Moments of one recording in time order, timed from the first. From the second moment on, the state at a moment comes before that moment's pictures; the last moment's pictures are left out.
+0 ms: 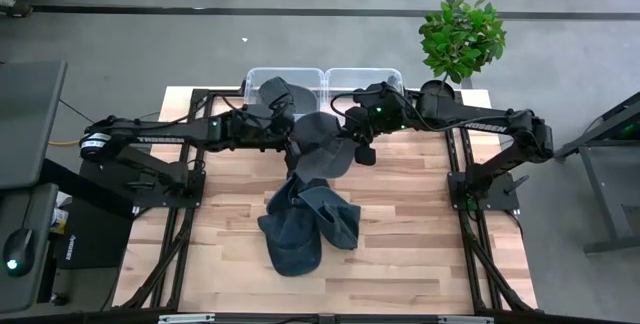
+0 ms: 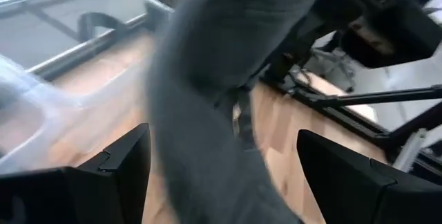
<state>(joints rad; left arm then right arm) 0.12 1.26 1.03 -0.11 -0.08 -0.44 -0.21 1.47 1.41 -0.59 -0.08 -0.24</state>
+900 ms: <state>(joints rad) 0.12 1.32 1.03 -0.06 -0.06 -0.52 -0.21 1.47 1.41 -0.51 -0.12 -0.25</state>
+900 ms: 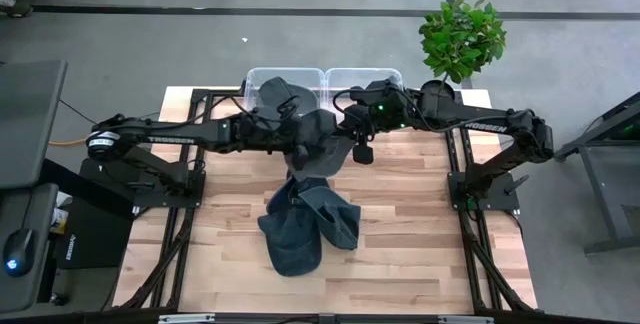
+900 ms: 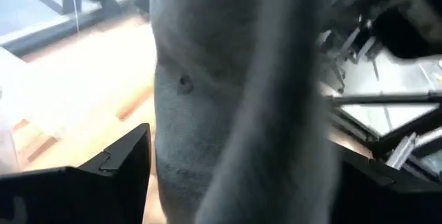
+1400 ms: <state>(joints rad) 0.12 1.32 1.03 -0.08 -0.11 -0.51 -0.21 1.47 1.41 -0.51 -0.12 -0.25</state>
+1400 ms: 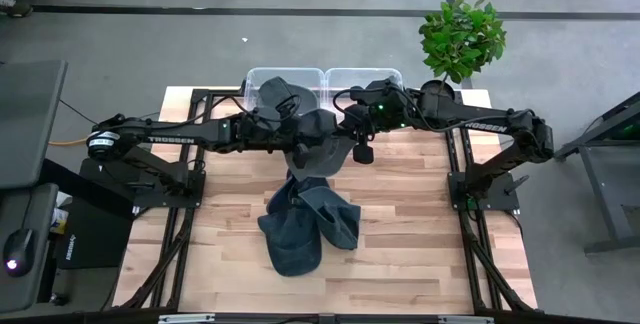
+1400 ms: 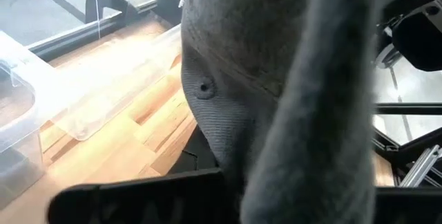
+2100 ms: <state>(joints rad) 0.12 1.32 1.03 -0.08 -0.23 -0.54 -0.21 1.47 1.41 -0.53 -0.04 -0.24</state>
